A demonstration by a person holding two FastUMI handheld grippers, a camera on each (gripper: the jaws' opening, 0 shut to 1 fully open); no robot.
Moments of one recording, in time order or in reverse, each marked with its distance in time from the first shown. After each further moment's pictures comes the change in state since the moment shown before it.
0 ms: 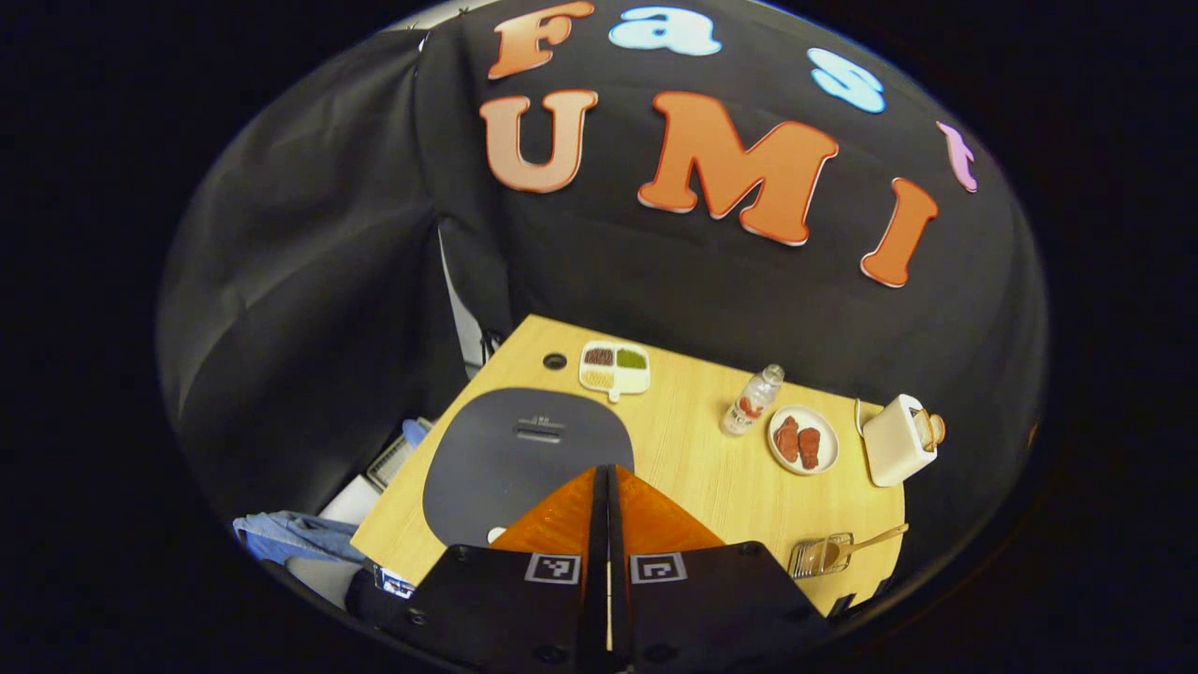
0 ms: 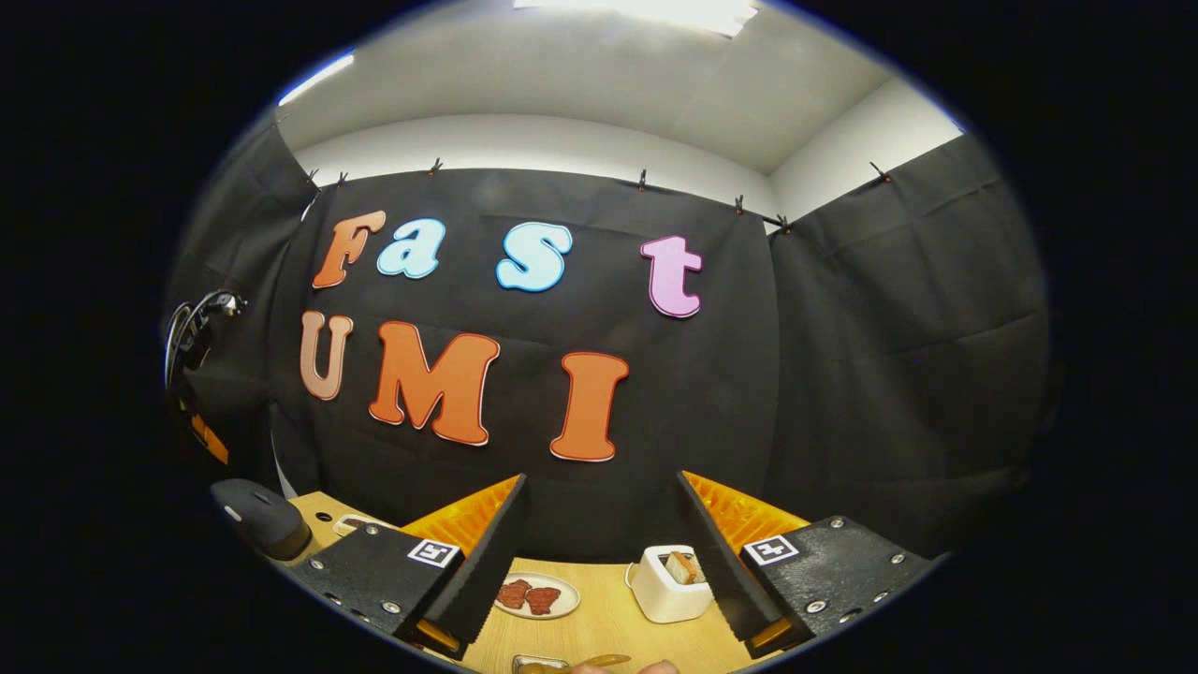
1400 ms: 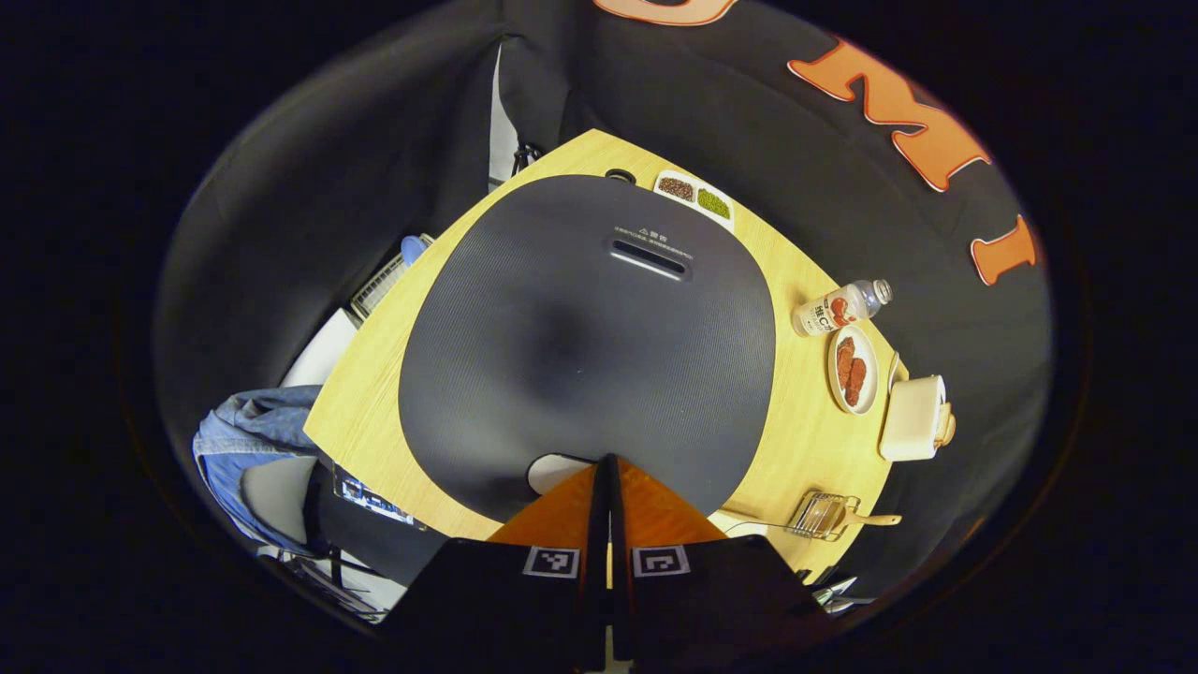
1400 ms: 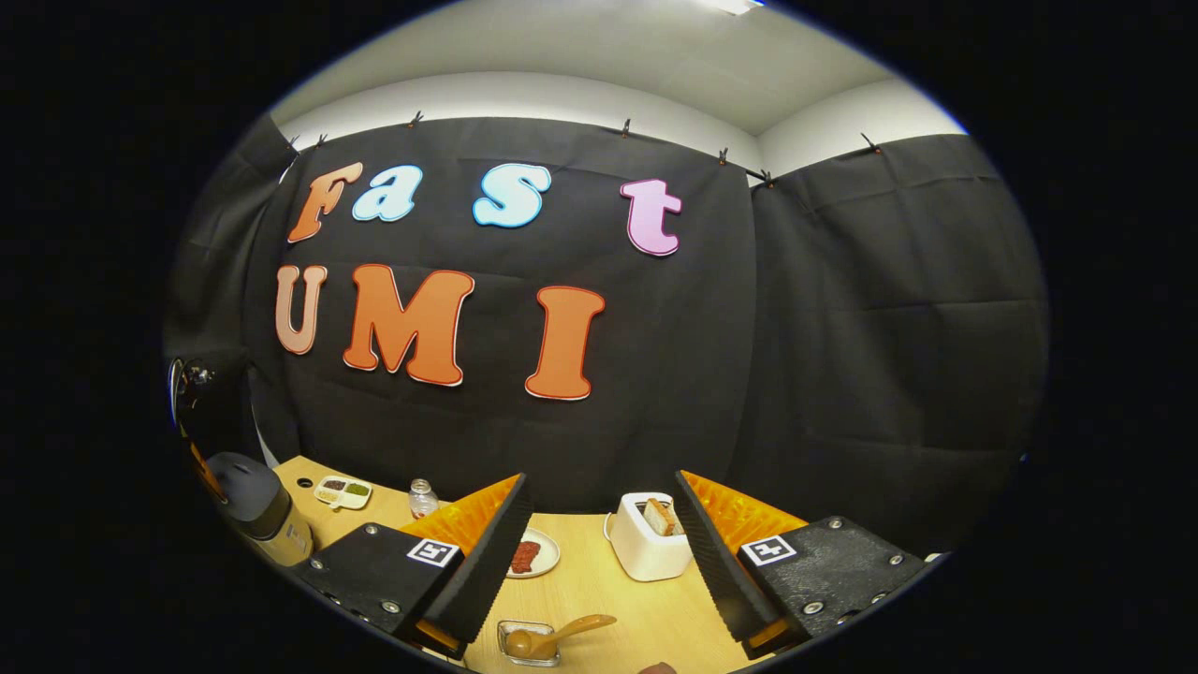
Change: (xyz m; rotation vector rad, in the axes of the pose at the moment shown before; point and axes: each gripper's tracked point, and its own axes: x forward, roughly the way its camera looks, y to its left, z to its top) left arm 0.082 0.064 -0.104 -0.217 0.393 -0.003; right arm -0.016 -0.006 -0.059 -0.007 0.189 -0.062
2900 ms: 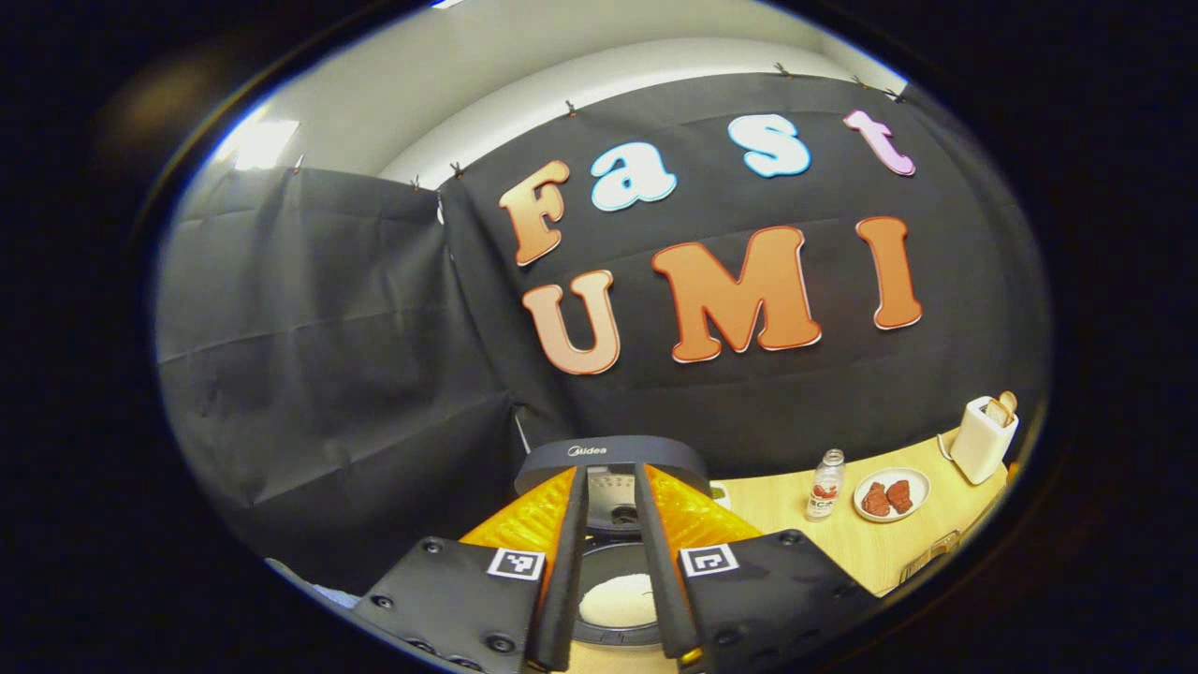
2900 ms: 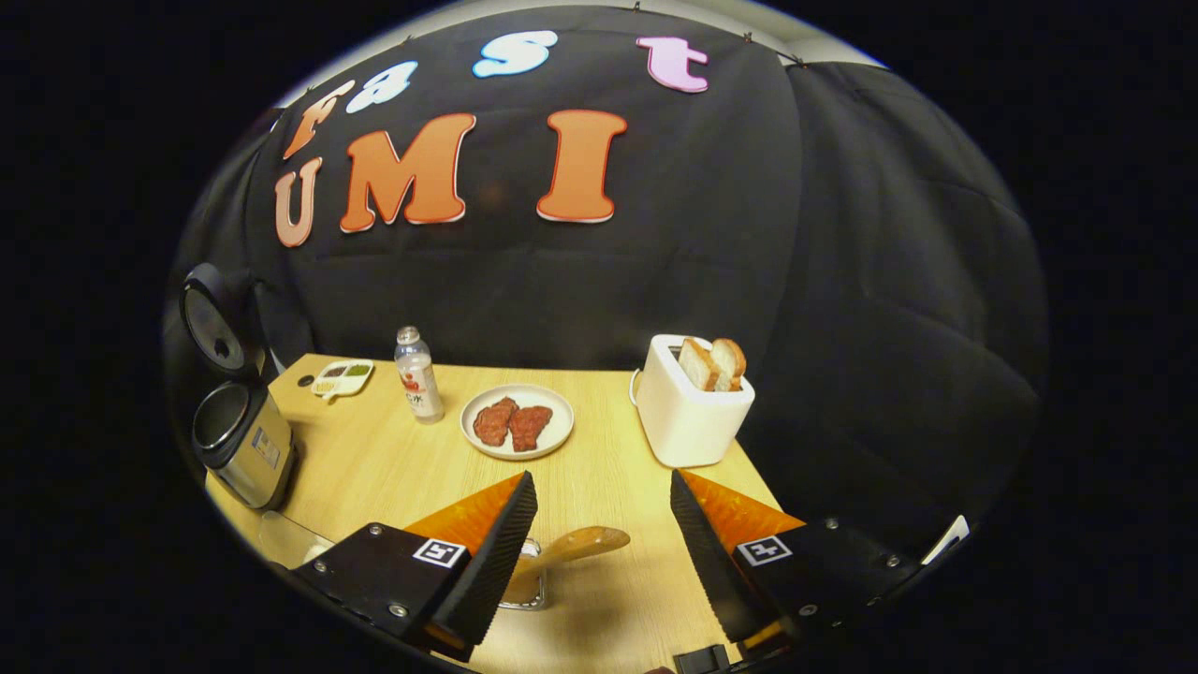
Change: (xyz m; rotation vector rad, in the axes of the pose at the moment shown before) left arm -0.245 -0.106 0.056 0.438 -1.189 0.208; right arm 0.038 0.000 -0.210 -0.015 0.502 0.112
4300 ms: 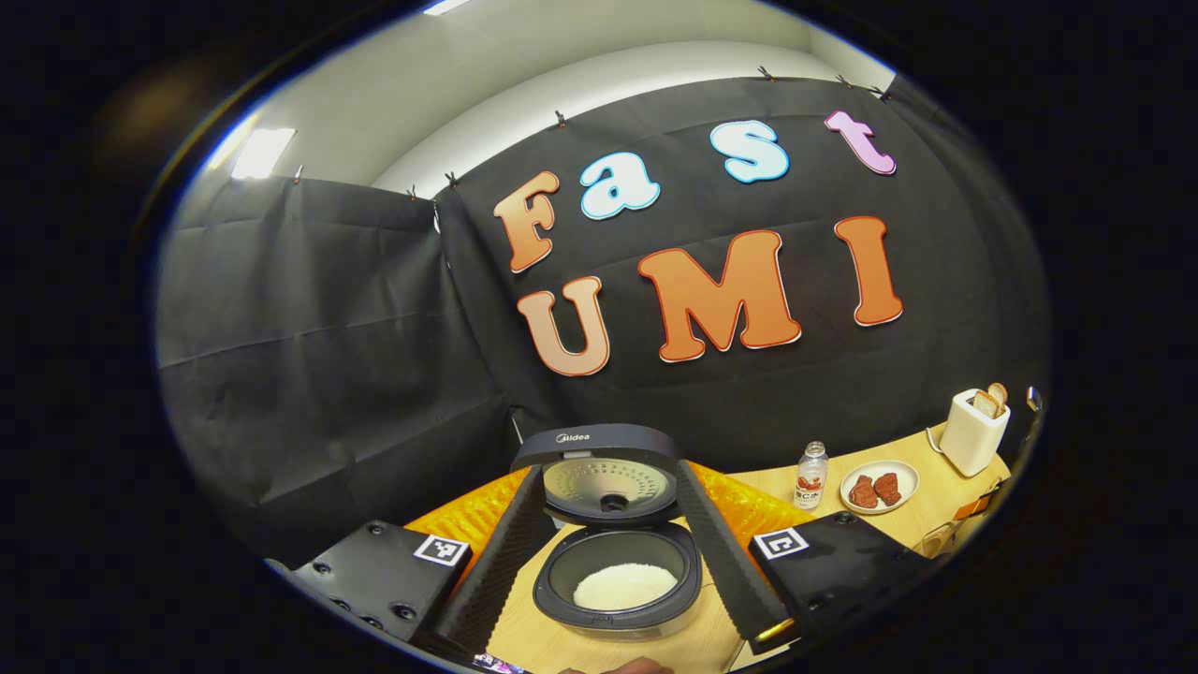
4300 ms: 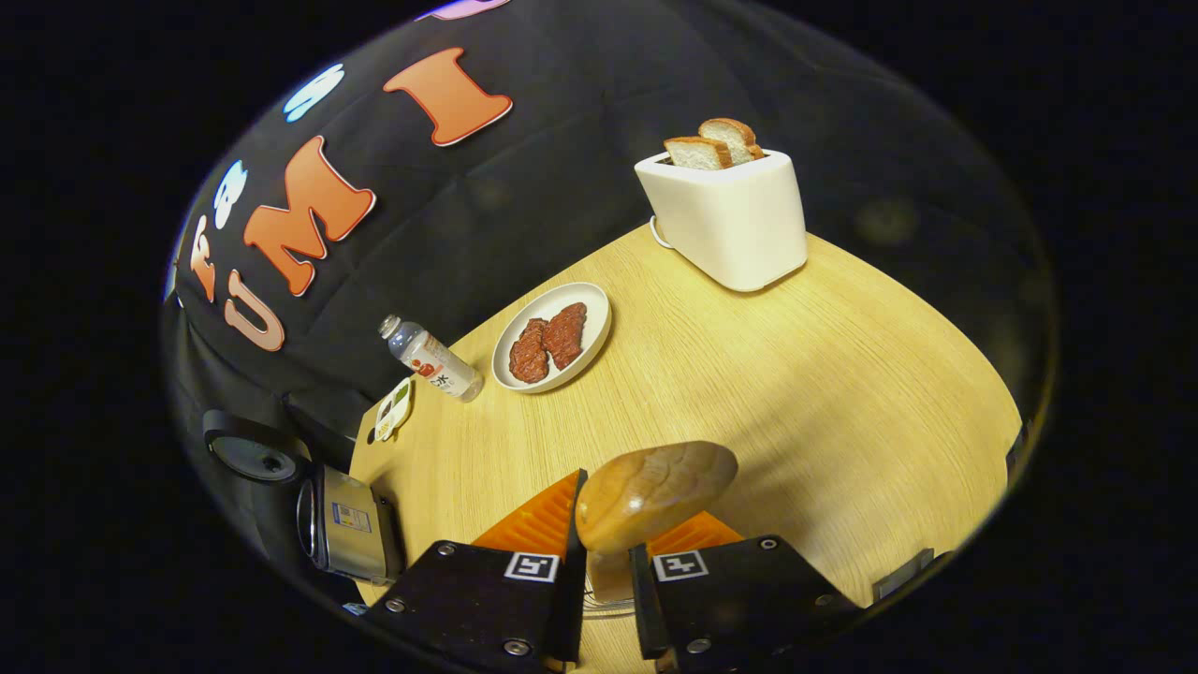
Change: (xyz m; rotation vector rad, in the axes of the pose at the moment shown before) left arm -0.031 -0.006 -0.010 -0.005 0.016 0.014; right arm 0.058 0.058 -0.097 0.542 0.313 0.196
